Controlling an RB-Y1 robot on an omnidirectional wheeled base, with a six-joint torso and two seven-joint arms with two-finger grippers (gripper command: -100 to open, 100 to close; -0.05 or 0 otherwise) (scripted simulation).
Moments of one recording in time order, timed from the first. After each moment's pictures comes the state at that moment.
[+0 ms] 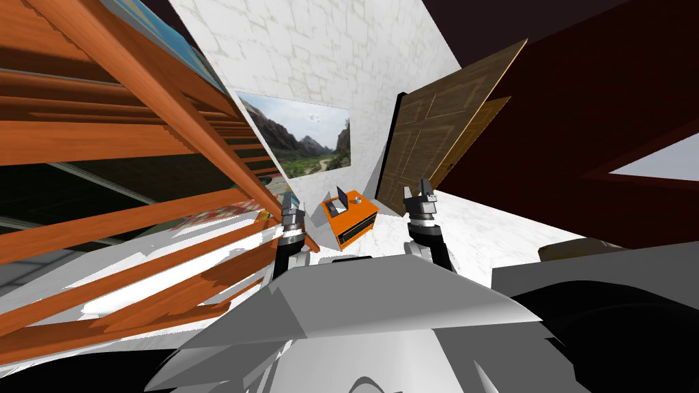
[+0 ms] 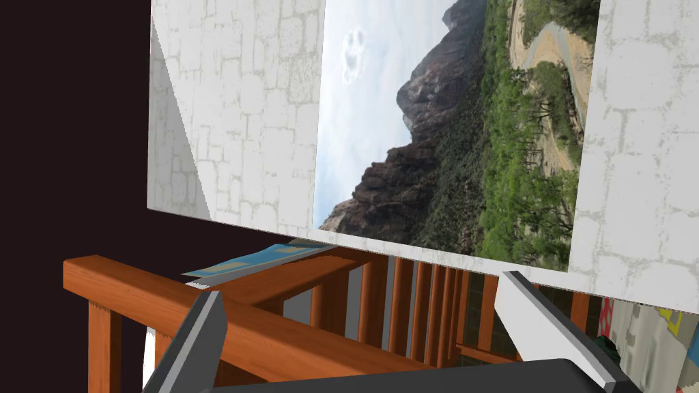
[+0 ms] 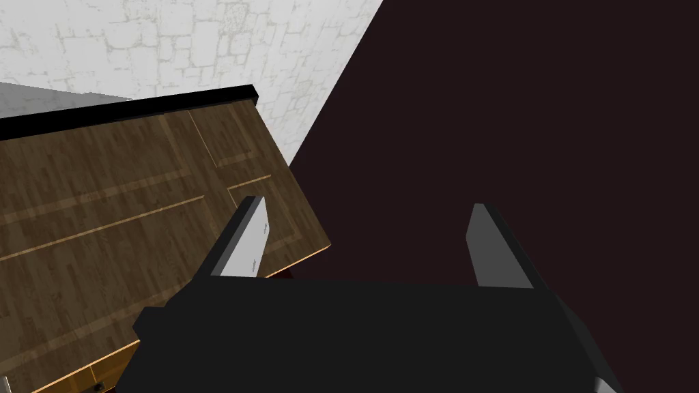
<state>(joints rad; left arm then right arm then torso) 0.50 -0.02 -0.04 -2.24 -0.12 -0.38 0.05 0.55 -0.04 -0.07 -2.38 0.07 -0.46 -0.15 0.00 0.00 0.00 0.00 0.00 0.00</state>
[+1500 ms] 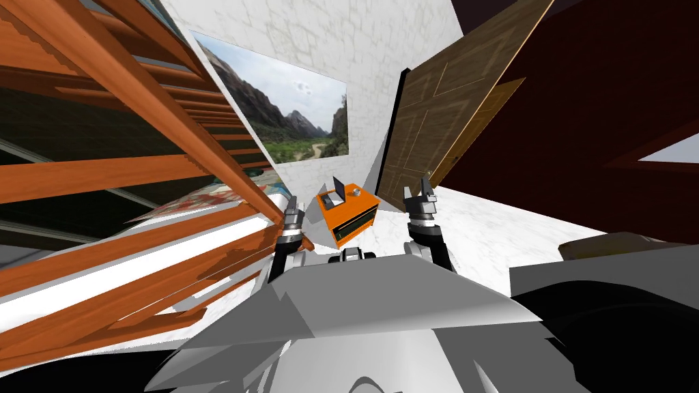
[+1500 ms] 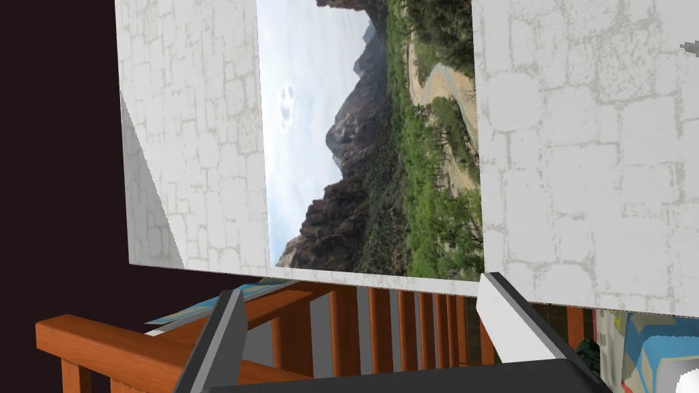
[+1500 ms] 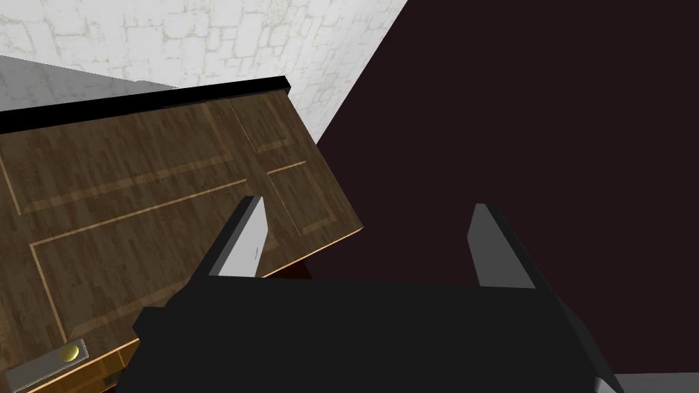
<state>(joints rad) 0.46 0.09 0.00 -2.19 -0.14 -0.37 0.03 0.55 -0.04 -0.07 -2.38 0.07 -0.46 -0.15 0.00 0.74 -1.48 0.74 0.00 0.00</state>
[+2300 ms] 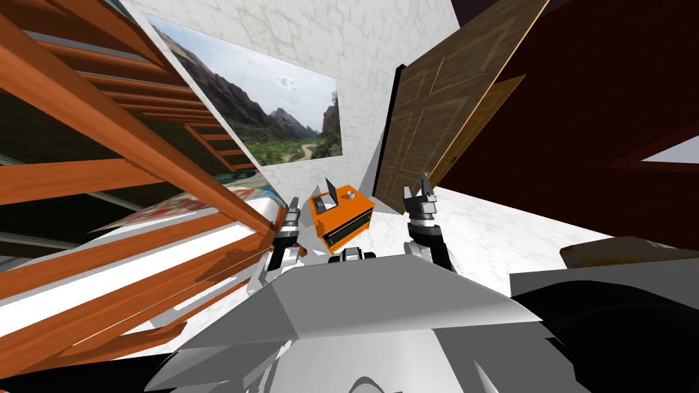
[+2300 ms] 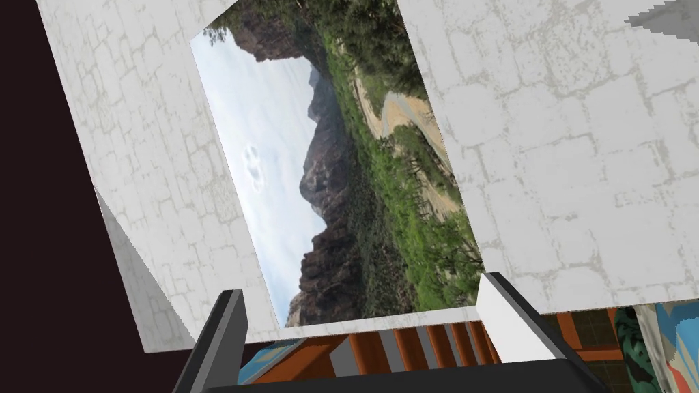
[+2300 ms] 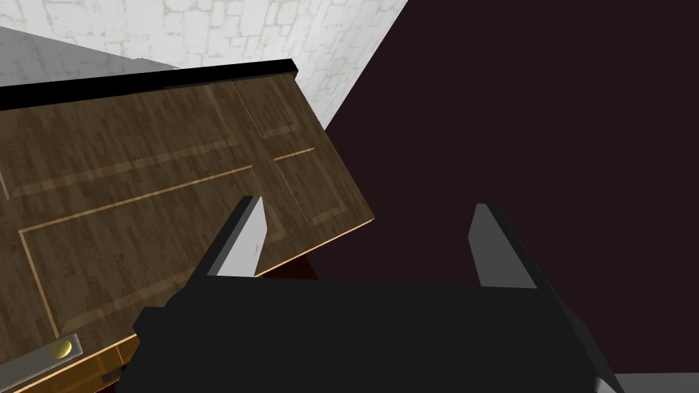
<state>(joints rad) 0.35 0.18 0.11 -2.04 -0.19 -0.32 -0.05 0.55 -0.04 -0.07 -2.38 0.07 -0.46 -0.15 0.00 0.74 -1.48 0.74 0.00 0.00</state>
